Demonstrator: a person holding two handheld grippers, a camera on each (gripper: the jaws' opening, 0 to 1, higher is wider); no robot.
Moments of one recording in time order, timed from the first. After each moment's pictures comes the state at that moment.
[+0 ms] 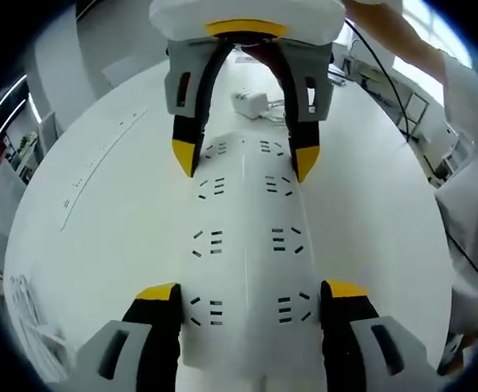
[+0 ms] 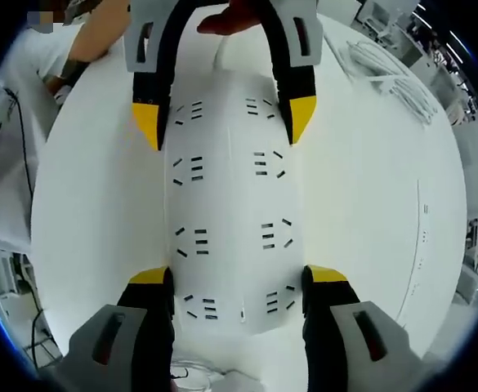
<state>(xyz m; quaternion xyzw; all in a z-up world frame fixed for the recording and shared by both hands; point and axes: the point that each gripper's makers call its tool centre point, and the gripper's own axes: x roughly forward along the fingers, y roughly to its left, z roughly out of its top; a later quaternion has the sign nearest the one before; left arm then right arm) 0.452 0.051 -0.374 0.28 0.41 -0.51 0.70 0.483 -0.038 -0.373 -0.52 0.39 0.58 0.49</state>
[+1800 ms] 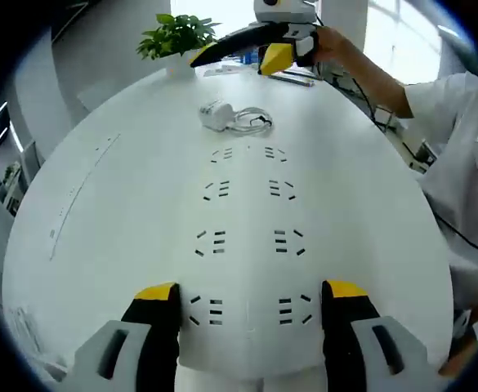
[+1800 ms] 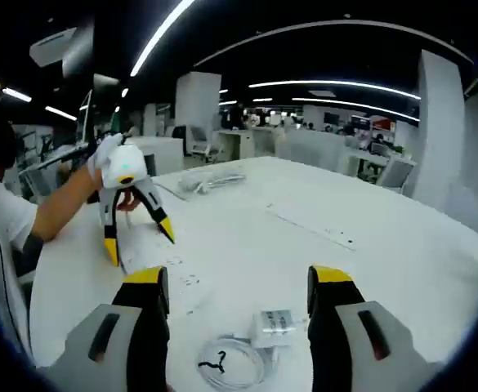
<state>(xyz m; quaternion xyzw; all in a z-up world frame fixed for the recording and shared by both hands) 0.439 0.043 -0.377 0.30 0.37 -0.57 0.67 0.512 -0.175 -0.281 -0.08 0.14 0.37 0.92</state>
